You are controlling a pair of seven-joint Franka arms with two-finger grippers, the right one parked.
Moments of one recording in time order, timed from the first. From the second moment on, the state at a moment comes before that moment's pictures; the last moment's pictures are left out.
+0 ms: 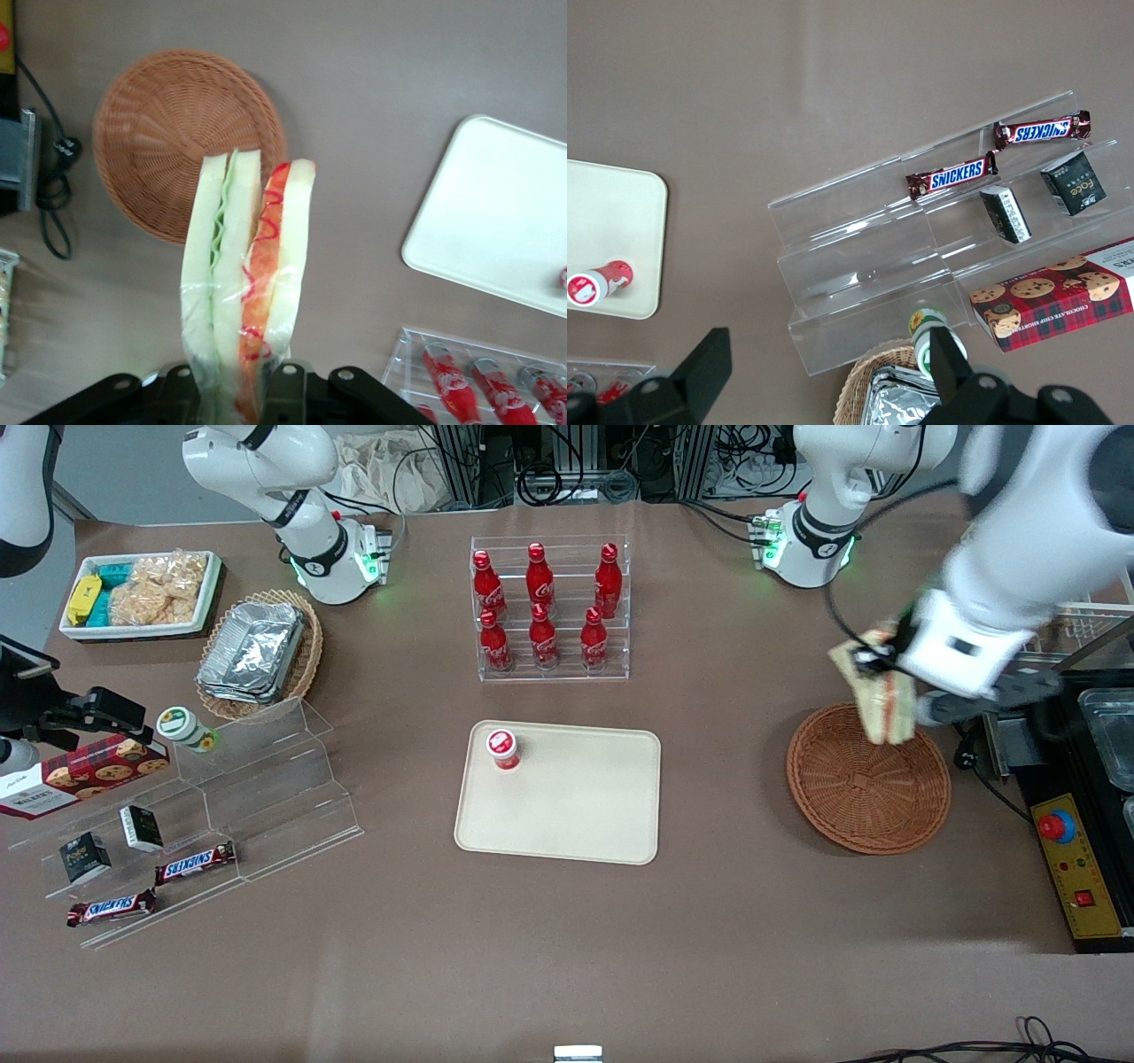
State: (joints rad) arm -0.35 0.08 -0.02 -1.51 0.03 1.45 -0.59
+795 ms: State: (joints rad) arm -0.58 0.60 -0.08 -1.50 0.04 2.02 -0.91
